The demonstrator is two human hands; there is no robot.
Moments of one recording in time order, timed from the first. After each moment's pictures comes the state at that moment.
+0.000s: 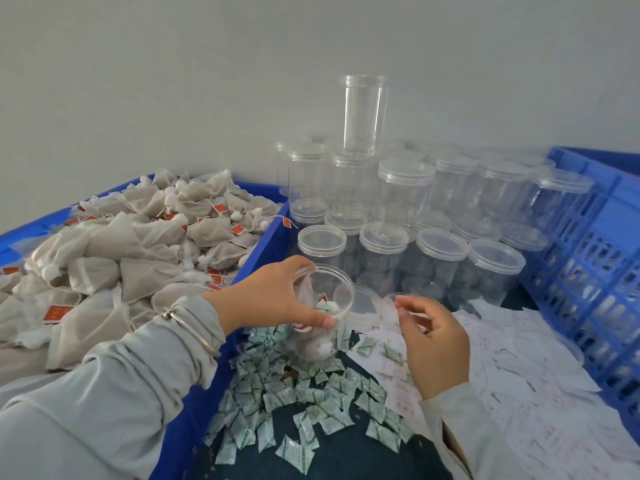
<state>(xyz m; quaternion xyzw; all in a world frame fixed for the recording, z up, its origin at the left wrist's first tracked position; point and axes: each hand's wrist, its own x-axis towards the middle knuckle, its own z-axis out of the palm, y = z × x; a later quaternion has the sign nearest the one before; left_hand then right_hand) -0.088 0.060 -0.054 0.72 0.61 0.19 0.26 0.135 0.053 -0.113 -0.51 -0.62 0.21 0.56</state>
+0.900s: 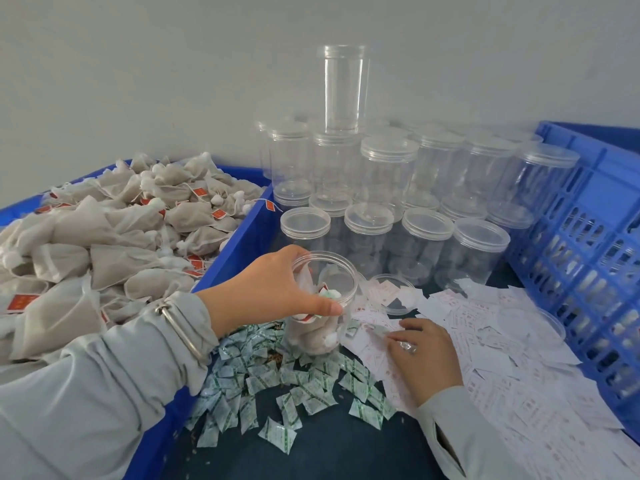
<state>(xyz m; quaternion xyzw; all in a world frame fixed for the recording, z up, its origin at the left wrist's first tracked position) -0.057 0.052 -0.054 0.70 0.63 0.21 0.26 0.174 0.063 -0.173 -0.64 -0.67 0.18 0.33</state>
